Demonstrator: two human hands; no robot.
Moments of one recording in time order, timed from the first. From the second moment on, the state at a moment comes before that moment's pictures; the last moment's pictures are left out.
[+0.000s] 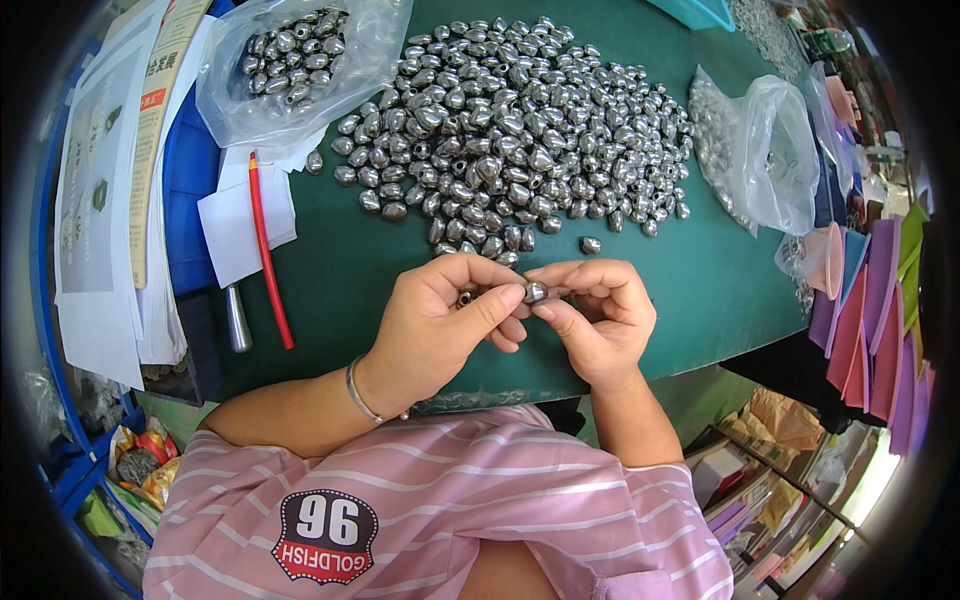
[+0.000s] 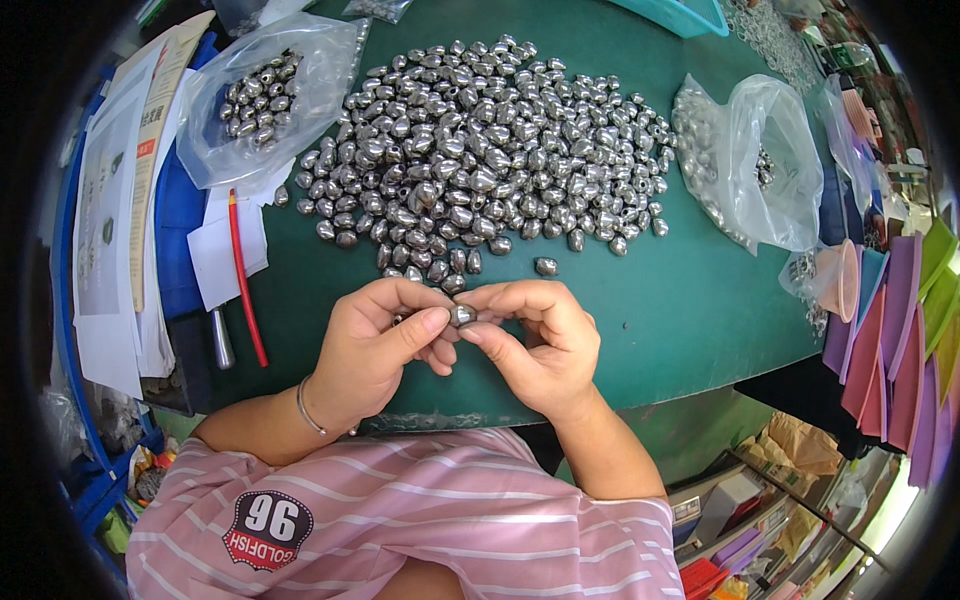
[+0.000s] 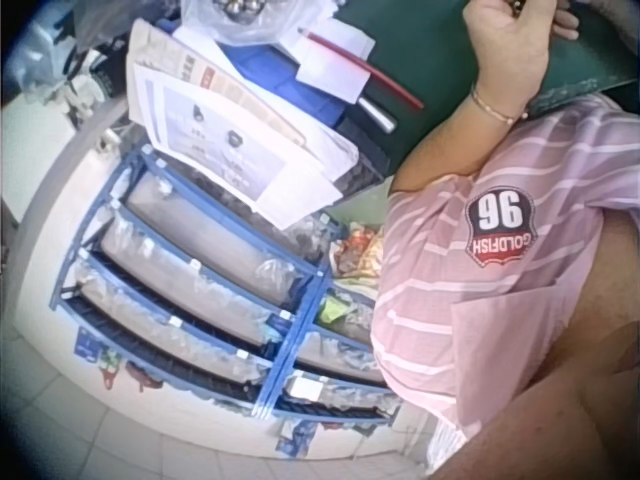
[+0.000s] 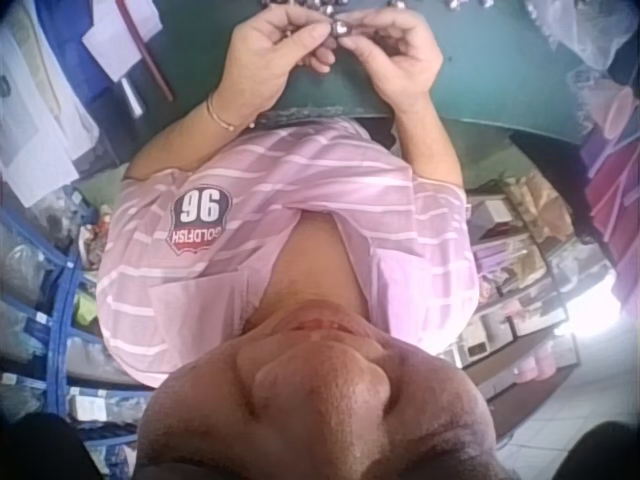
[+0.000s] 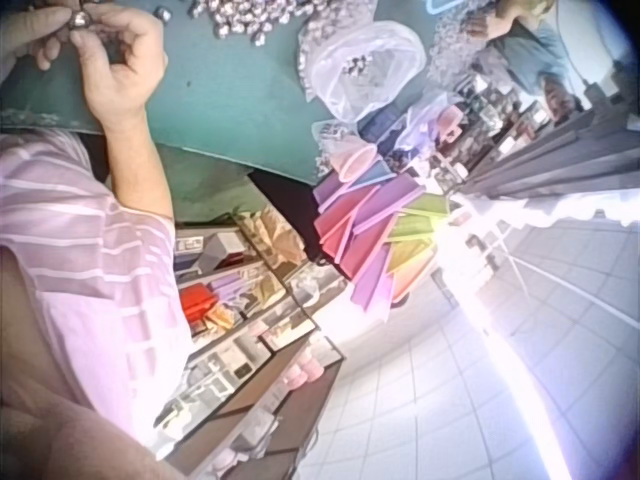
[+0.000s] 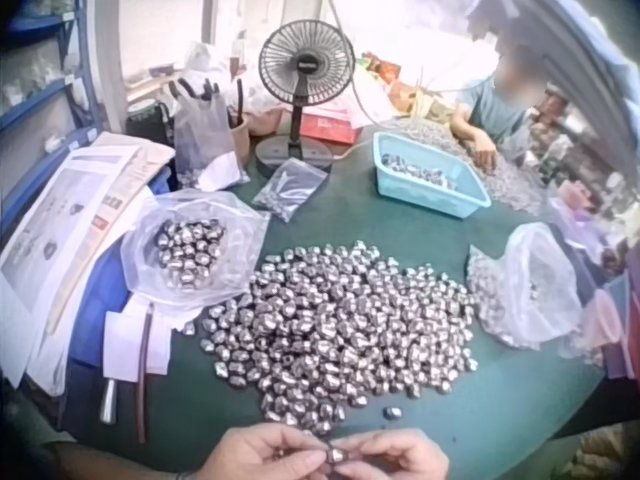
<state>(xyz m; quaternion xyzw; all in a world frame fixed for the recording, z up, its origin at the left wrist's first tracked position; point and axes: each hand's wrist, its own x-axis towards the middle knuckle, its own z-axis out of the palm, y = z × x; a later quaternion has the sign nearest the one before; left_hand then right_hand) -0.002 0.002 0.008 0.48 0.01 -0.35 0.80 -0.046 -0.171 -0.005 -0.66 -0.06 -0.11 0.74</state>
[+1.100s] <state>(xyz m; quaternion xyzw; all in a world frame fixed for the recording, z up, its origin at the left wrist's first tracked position) 0.000 0.001 0.011 0.48 0.03 -0.30 0.82 -0.021 -0.182 0.013 -0.92 -0.13 -0.18 0.33</state>
